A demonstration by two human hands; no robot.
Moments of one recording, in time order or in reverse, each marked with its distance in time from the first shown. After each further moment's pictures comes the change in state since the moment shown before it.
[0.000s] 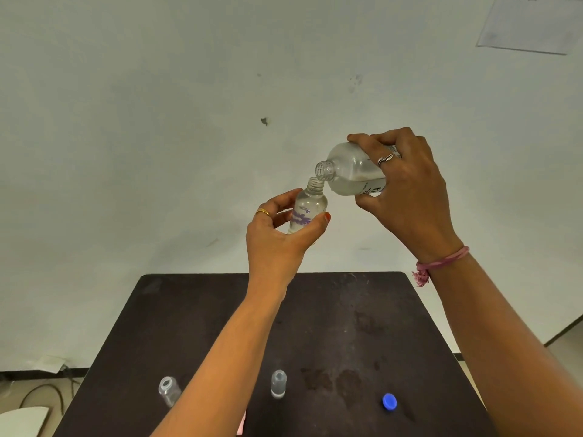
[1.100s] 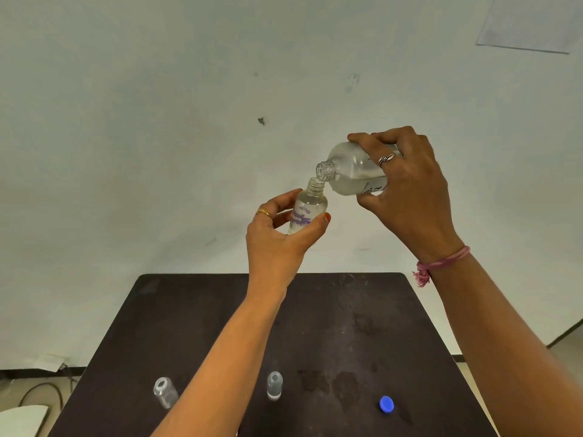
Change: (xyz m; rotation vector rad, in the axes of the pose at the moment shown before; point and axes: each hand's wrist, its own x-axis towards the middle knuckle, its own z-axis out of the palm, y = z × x) left_hand 0.000 -0.002 0.009 0.014 0.002 0.002; right_hand -0.001 0.012 0.003 0.011 0.021 -0.019
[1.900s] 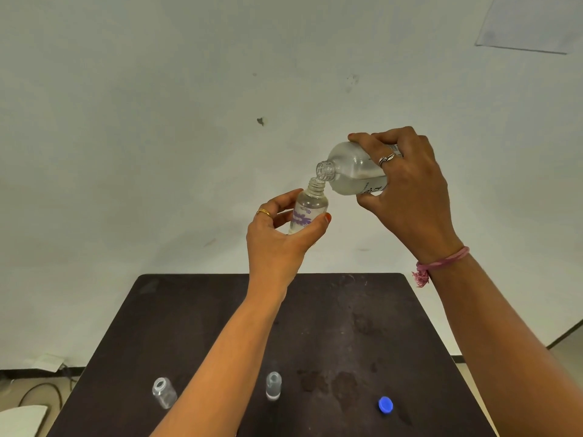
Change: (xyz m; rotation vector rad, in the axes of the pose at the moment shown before) left_hand -0.001 0.001 0.001 -0.016 -0.012 0.005; right_hand -0.001 0.001 0.000 0.007 -0.003 0.017
